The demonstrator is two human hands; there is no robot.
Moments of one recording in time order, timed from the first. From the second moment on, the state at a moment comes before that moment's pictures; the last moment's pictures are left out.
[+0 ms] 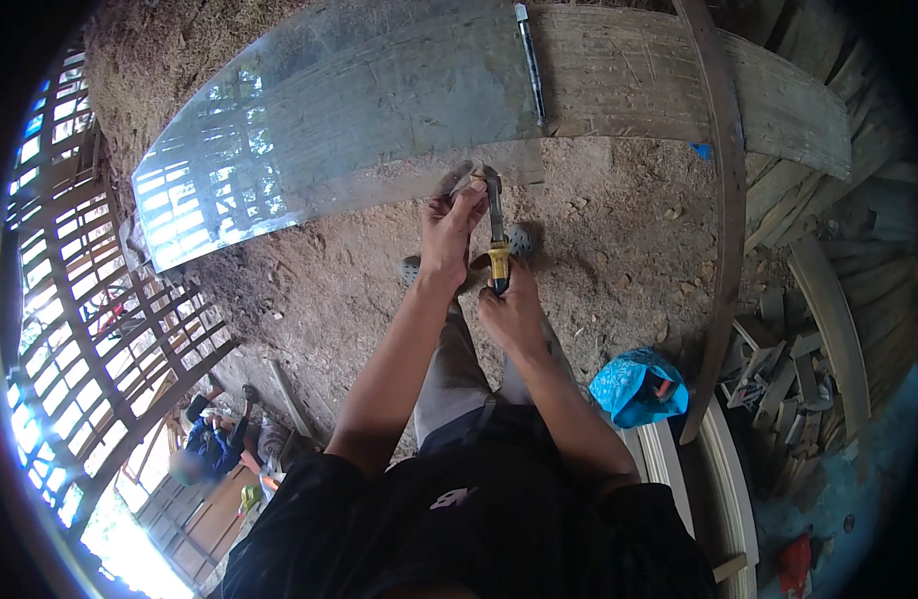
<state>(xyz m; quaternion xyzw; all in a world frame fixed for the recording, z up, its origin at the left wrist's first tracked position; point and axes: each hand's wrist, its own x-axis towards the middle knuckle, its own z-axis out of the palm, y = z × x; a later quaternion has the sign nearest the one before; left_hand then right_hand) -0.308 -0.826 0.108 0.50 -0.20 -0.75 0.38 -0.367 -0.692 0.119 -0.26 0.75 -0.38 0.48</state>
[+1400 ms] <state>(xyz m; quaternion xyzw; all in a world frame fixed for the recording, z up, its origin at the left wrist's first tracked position) -0.305 -1.066 0.103 0.39 -0.90 -0.03 0.20 -0.365 -0.700 0.104 -0.20 0.72 -0.38 0.54</state>
